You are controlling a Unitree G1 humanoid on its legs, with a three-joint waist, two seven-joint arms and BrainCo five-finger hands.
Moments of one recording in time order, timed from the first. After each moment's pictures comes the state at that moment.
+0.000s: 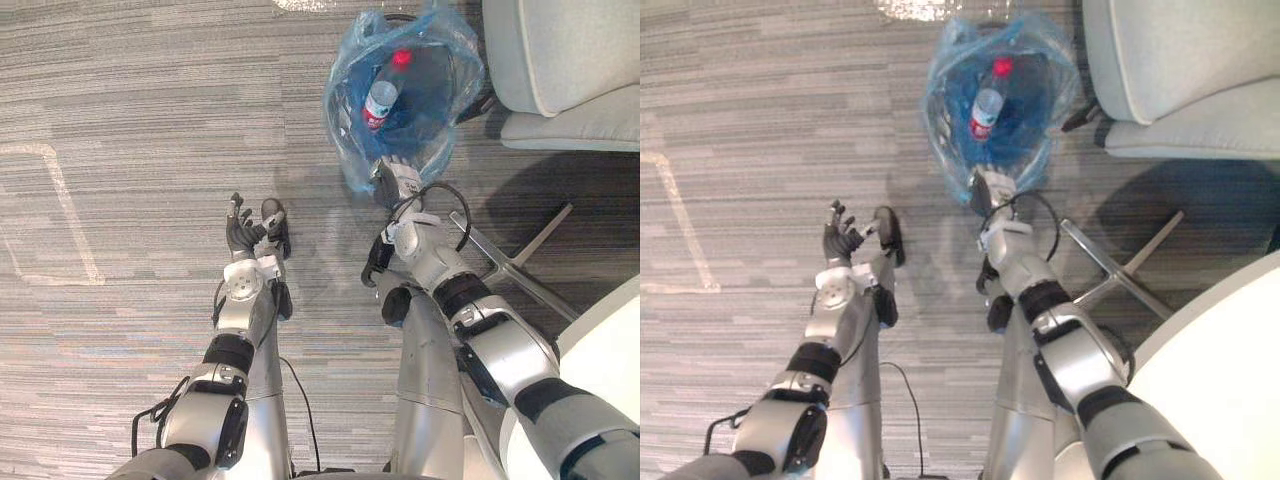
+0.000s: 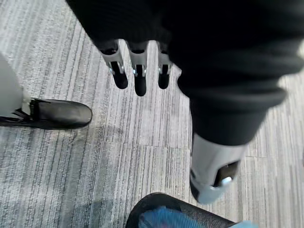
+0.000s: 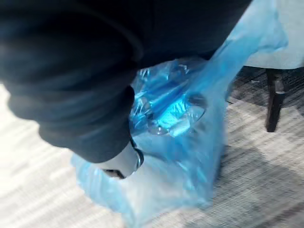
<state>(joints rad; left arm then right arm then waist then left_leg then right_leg) -0.55 0.07 0.04 0.68 -0.20 -0.22 0.35 -0.92 -0.22 0.34 0.83 -0.62 -0.06 -0.40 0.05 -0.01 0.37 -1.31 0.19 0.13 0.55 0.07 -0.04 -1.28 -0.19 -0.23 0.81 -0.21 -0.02</state>
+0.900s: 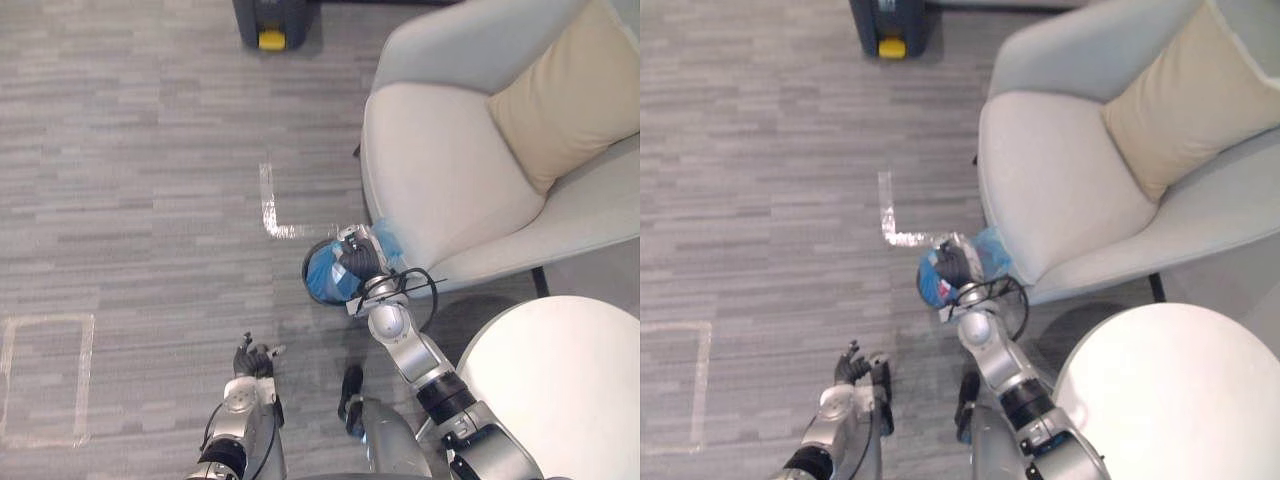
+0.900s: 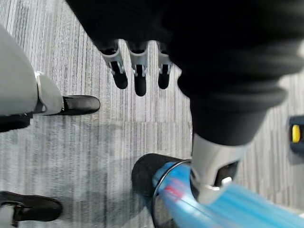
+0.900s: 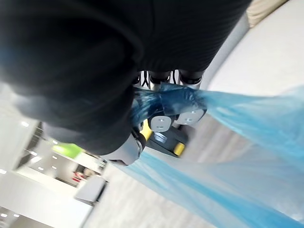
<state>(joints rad) -0.11 0.03 0.01 0.94 -0.07 -0.16 0.24 -0.35 -0.08 0.35 0.25 -0.39 -0.15 -0.32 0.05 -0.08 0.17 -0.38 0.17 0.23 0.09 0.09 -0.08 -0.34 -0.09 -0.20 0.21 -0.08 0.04</state>
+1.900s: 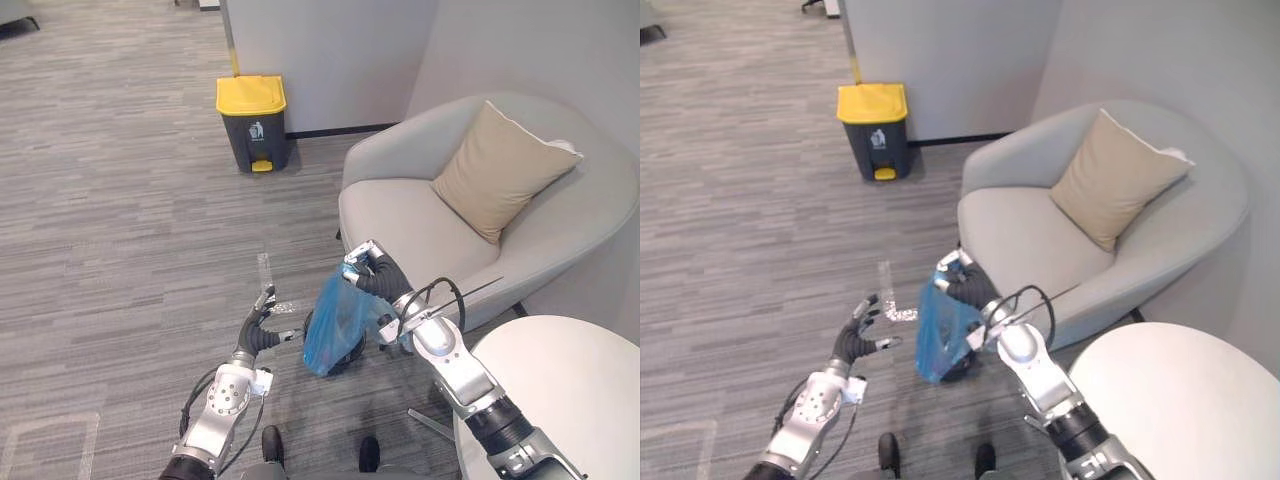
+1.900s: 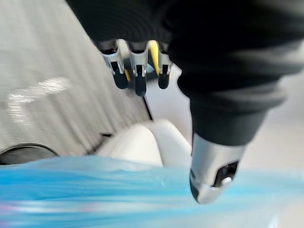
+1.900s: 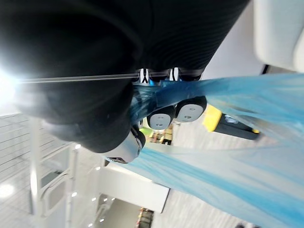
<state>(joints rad) 0.01 0.34 -0.36 0.23 0.04 -0.24 0.12 -0.25 -0.41 0.44 -0.07 0.16 -0.23 0.05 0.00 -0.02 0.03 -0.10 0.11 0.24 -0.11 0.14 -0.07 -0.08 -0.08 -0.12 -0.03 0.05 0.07</state>
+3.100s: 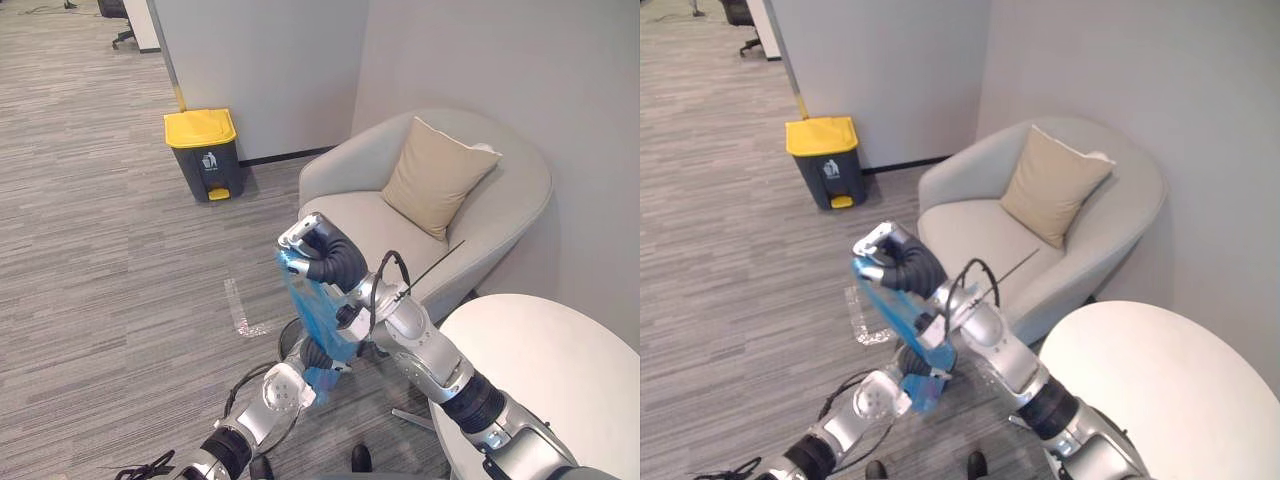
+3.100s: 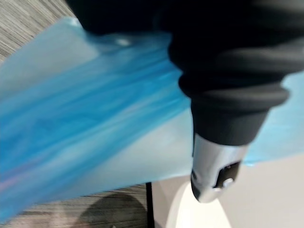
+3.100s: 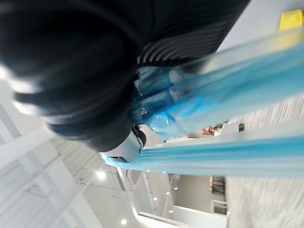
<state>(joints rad) -0.18 0.15 -0.58 0.66 0.23 -0.21 0.15 -0.44 -0.23 0.64 -0.17 0.51 -0.23 0.11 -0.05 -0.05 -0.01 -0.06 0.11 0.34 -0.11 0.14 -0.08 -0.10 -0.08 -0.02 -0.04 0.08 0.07</state>
